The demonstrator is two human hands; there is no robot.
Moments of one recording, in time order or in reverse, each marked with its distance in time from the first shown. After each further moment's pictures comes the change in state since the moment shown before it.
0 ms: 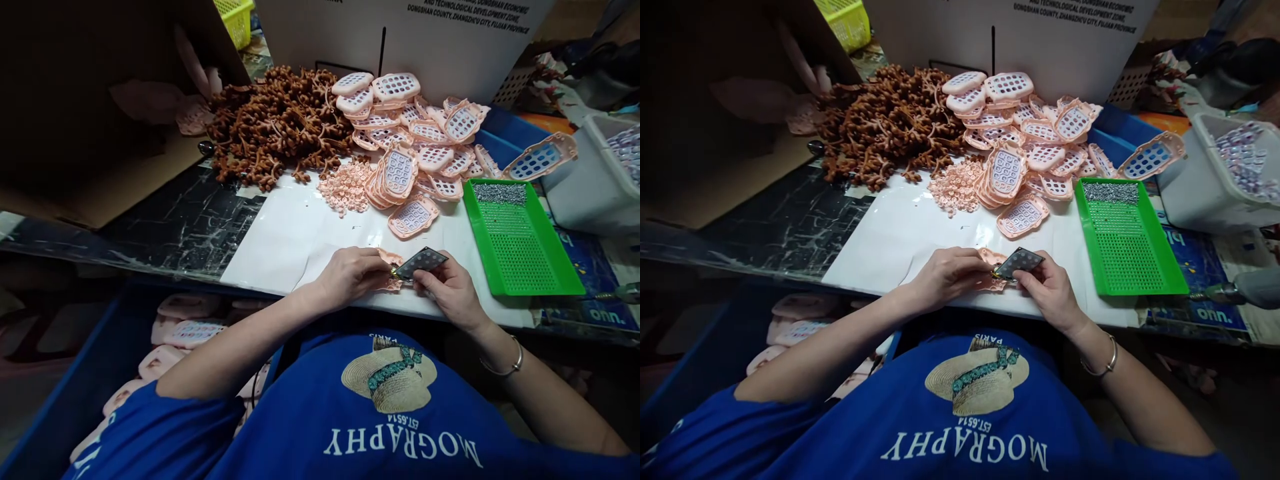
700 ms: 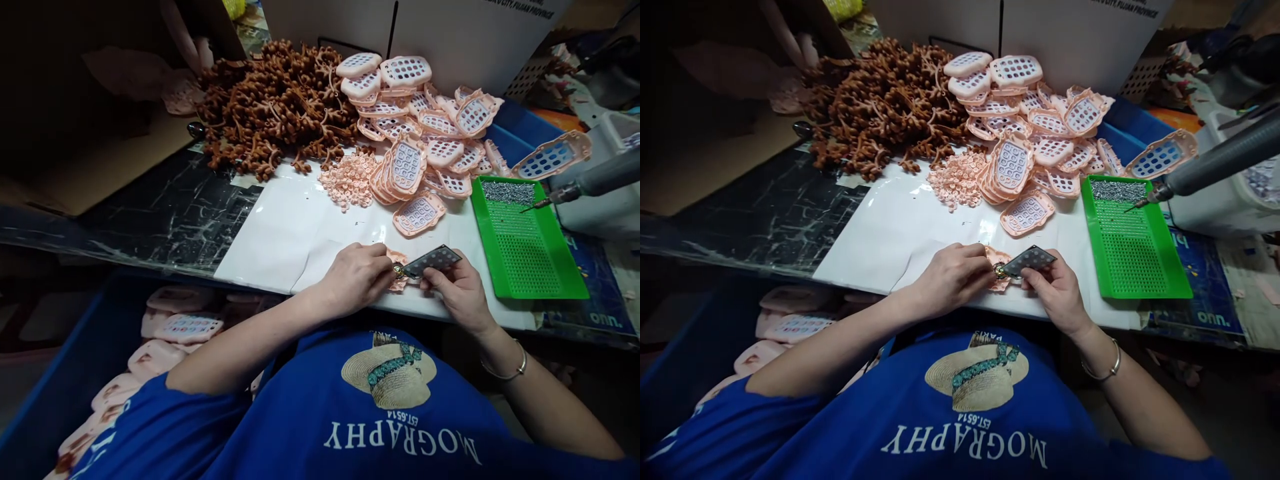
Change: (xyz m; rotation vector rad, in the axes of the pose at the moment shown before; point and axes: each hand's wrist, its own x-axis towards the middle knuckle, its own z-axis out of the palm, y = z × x) left_hand 0.009 0.018 -0.002 0.285 -0.174 -0.150; right_hand 0.000 -0.003 0.000 0.055 0.041 -0.027
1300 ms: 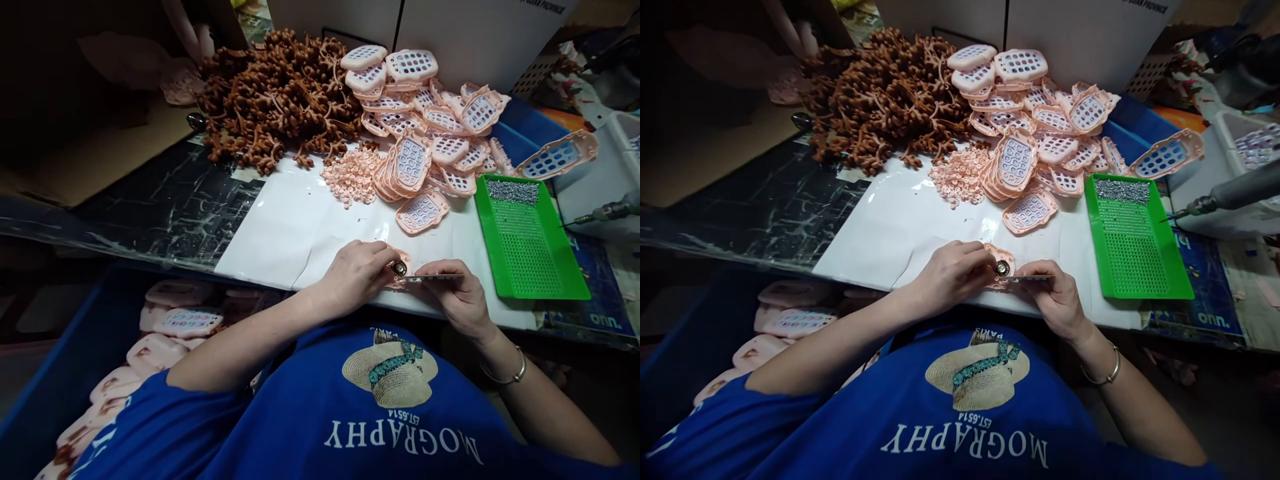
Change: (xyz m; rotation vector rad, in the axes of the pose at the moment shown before) left_hand -0.005 -0.003 0.004 -0.059 0.087 0.003; right_hand -0.014 0.007 -0.004 -0.260 -0.030 -0.227
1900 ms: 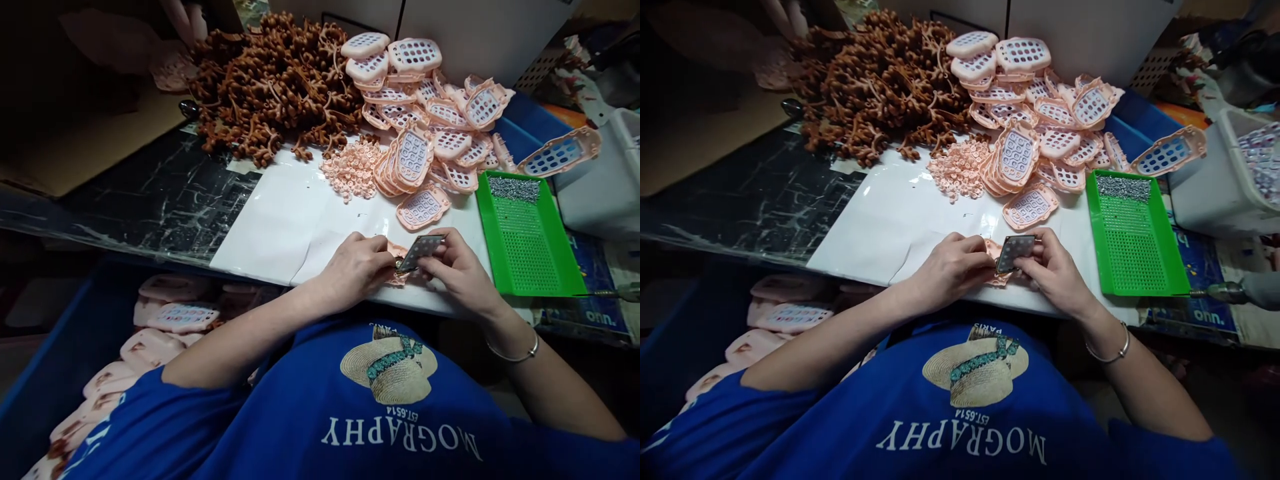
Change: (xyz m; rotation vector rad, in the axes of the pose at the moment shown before) left_hand -0.003 -0.003 -0.001 0.016 -0.034 0.030; right_hand 0.040 -0.027 -0.004 0.170 -0.202 0.314
